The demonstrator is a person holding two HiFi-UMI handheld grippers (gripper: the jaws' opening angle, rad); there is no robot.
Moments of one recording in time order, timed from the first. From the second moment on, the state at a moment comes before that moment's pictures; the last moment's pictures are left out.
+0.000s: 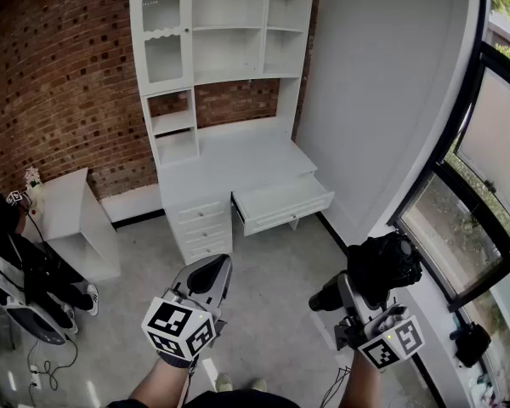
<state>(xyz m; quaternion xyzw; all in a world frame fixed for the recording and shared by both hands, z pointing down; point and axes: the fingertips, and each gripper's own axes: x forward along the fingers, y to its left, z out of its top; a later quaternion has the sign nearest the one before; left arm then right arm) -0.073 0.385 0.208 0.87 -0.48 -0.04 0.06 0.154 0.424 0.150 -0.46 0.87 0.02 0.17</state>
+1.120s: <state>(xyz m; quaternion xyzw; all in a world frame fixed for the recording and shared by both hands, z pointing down) -0.030 0.397 0.213 0.87 -0.49 -0.03 0.06 0.184 0.423 0.168 -0.44 0.88 0.00 0.15</state>
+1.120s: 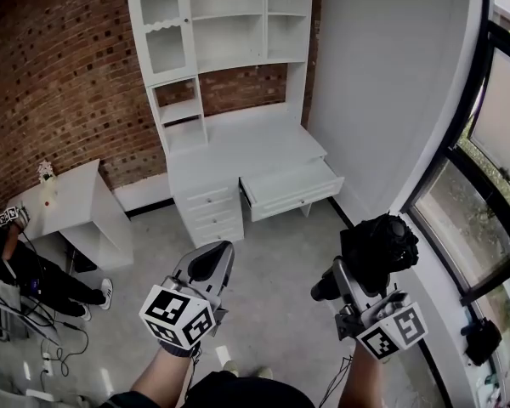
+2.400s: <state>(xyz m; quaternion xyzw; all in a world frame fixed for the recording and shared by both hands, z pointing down) -0.061 0.211 0.237 0.88 -0.47 -0.02 0.06 0.141 0.245 0.188 -0.46 0.88 -0.03 0.13</state>
